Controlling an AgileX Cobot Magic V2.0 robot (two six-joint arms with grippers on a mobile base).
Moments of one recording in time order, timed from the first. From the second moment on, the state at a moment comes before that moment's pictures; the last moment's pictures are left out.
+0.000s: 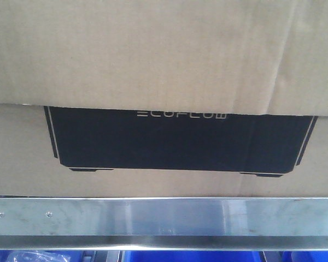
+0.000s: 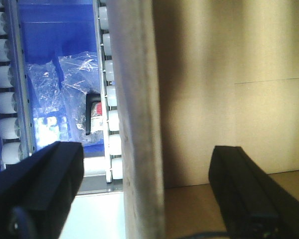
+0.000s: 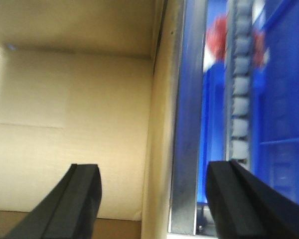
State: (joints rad) left arm -0.34 1.45 -1.57 0.03 1.25 -0.16; right arm -0.01 1.18 -1.33 0.09 1.05 -0.03
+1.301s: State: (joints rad) left arm -0.40 1.32 -1.56 0.10 1.26 -0.22; right arm -0.01 1.23 -1.36 0.10 1.07 -0.03
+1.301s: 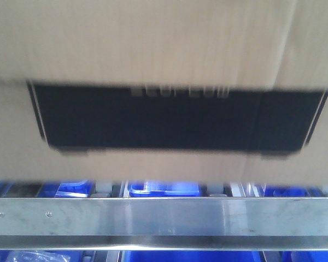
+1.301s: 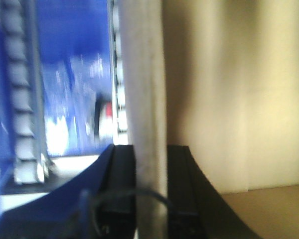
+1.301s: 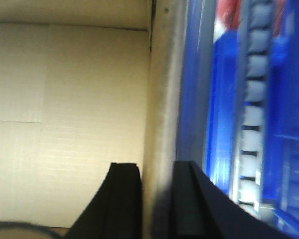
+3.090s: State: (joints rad) left arm -0.50 0.32 -1.00 0.10 1.07 -0.18; right arm 0.10 0.33 -0.96 0.34 0.97 -0.09
